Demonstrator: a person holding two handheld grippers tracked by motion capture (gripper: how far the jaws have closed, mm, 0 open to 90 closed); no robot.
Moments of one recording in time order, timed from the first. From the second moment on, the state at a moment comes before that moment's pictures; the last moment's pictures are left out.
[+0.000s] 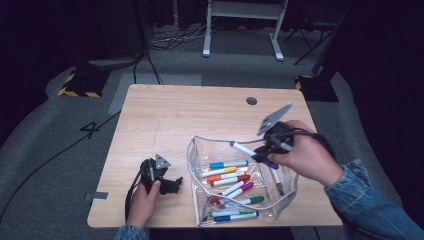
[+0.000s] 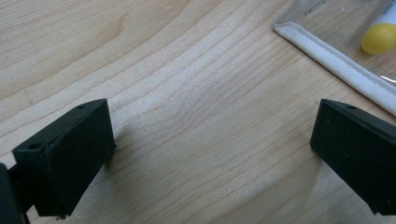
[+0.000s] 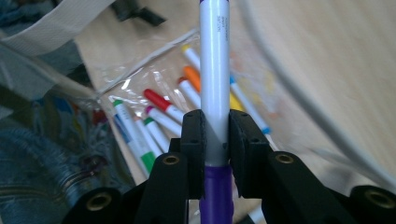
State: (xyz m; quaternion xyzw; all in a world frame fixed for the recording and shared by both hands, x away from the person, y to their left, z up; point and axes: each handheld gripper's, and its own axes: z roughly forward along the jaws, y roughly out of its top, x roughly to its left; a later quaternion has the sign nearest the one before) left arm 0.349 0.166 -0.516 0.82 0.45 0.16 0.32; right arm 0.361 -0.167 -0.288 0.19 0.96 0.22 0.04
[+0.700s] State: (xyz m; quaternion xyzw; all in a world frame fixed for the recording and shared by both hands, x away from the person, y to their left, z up) left arm 0.349 0.166 -0.516 0.82 0.45 0.16 0.32; right arm 0.351 -0.106 -0.379 0.06 0.99 0.08 -0.06
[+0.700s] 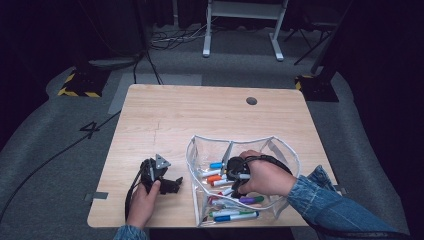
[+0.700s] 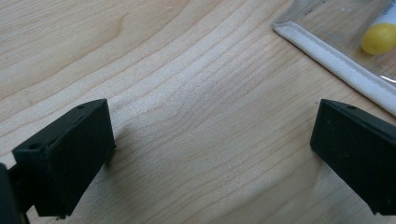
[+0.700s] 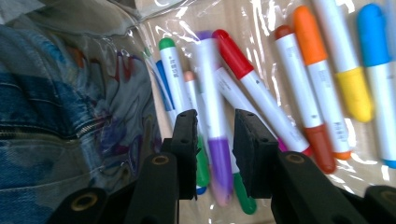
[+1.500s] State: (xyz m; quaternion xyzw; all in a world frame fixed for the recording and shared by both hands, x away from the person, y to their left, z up) left arm 0.349 0.166 -0.516 0.82 0.45 0.16 0.32; right arm 0.404 -0.283 -0.276 0.34 0.88 0.29 0.14
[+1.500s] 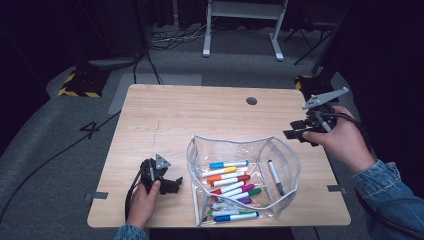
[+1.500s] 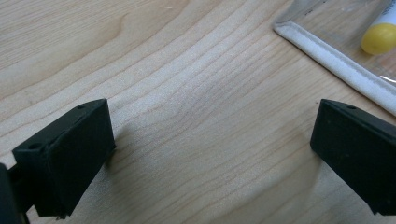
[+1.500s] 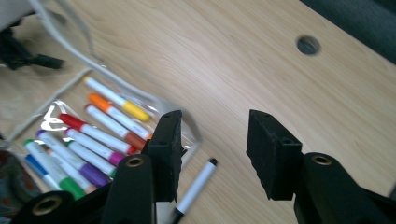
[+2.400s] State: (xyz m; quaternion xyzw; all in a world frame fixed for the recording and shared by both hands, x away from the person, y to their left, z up) left arm 0.349 0.166 -0.516 0.82 0.45 0.16 0.32; right arm 0.413 -0.301 -0.477 0.42 0.88 0.24 -0.01
